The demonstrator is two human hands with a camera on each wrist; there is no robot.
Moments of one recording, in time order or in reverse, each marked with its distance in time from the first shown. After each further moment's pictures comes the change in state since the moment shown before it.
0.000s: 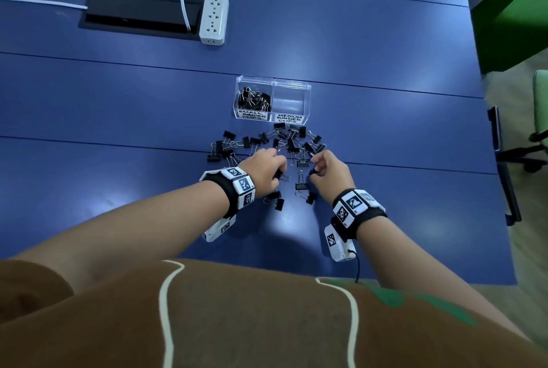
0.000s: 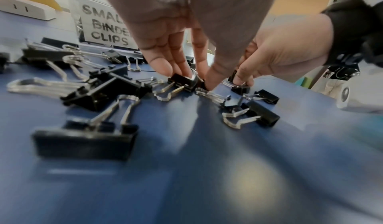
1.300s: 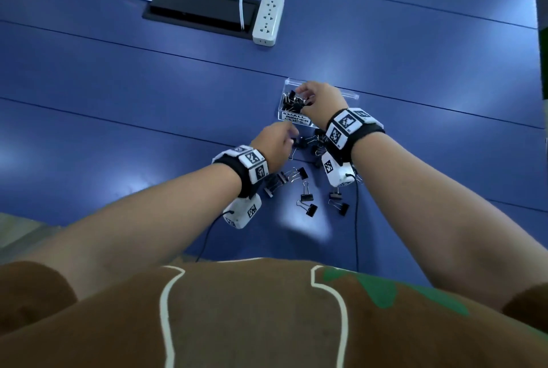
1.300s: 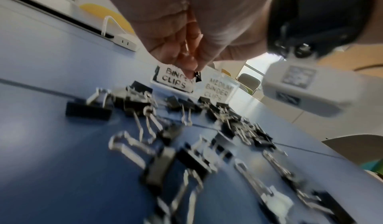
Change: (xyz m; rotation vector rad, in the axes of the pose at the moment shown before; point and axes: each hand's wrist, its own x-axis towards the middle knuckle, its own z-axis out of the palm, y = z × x) left_hand -0.013 -0.031 -0.052 -0.412 0.364 -0.279; right_hand 0.098 -0.164 0.010 -0.251 -0.151 -0.301
